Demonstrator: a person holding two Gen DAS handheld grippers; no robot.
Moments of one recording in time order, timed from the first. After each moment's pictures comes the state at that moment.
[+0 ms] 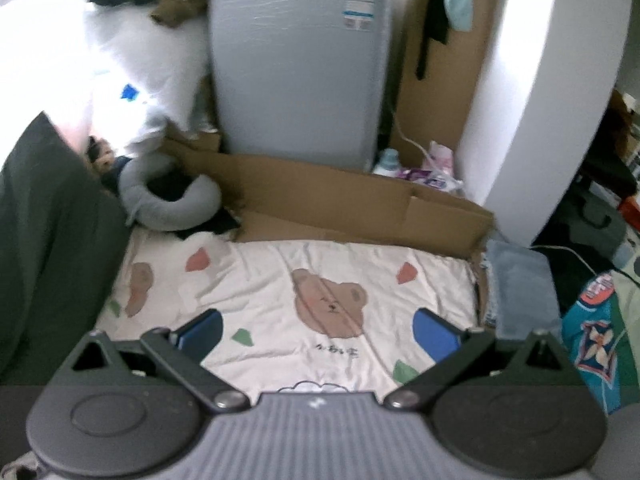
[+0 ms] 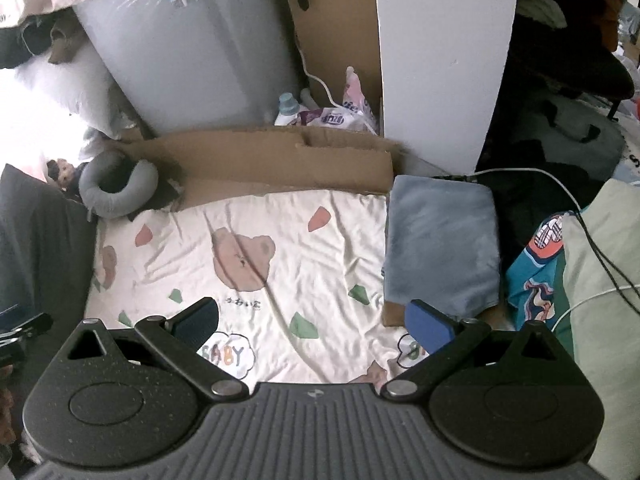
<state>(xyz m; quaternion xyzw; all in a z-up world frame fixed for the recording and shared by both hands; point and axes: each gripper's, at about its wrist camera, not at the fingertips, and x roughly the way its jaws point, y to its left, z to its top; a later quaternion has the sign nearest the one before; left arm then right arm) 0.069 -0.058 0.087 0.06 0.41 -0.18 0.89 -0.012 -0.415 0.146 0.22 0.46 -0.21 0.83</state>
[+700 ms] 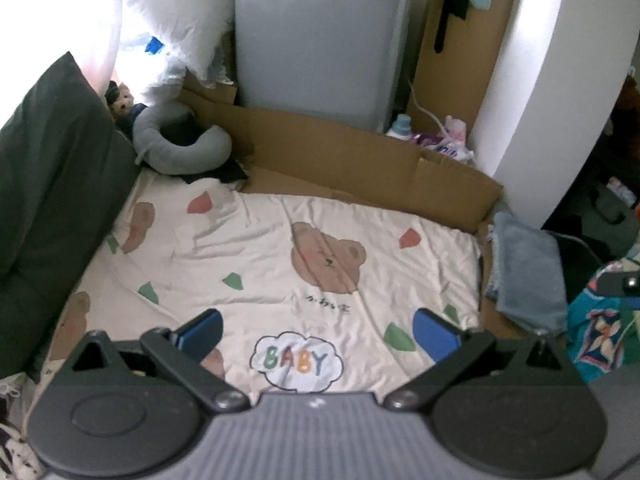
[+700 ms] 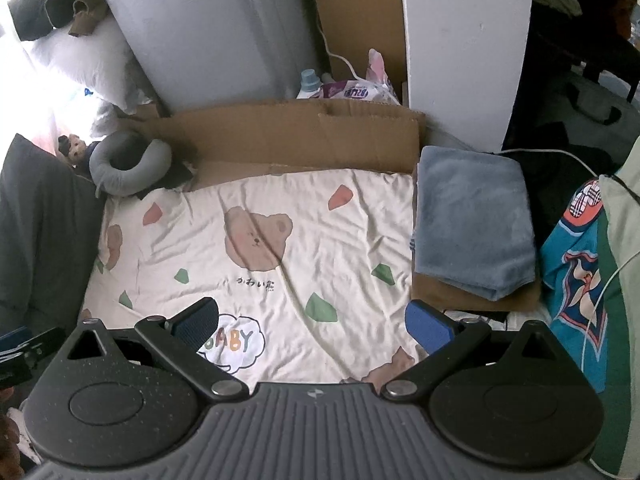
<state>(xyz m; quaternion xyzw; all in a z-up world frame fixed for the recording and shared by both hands) 0.005 -0.079 0.026 0.04 0.44 -0.14 0.89 -0.036 -0.363 0.064 0.23 0.44 -0.18 0.85</state>
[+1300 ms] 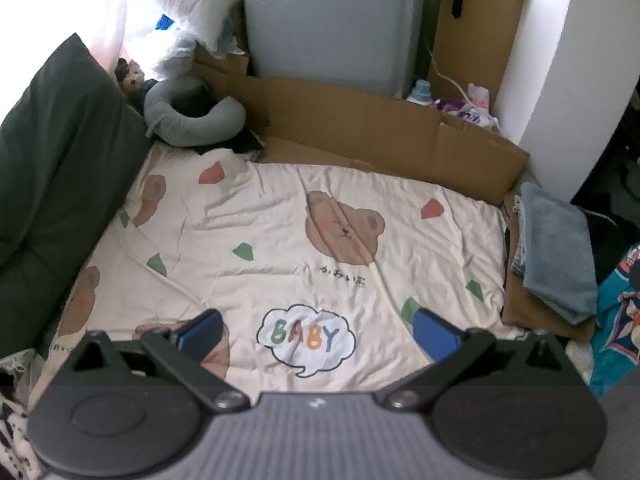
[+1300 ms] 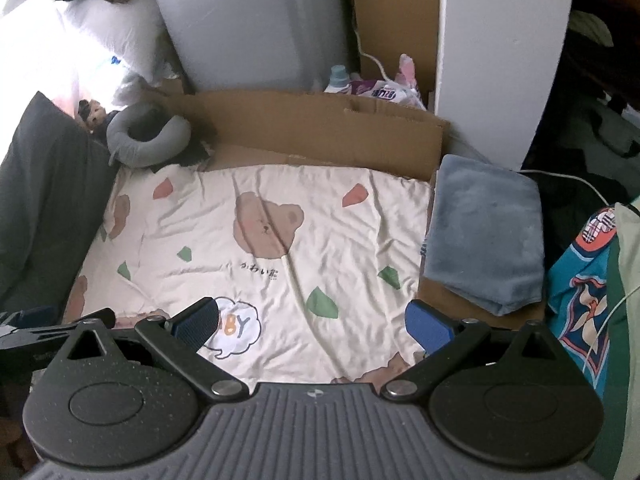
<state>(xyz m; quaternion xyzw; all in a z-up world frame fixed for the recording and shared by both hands) -0.002 -0.107 -0.013 0.06 0.46 -0.10 0.88 -0.036 -0.345 0.054 0.17 0.45 -0.14 0.86</state>
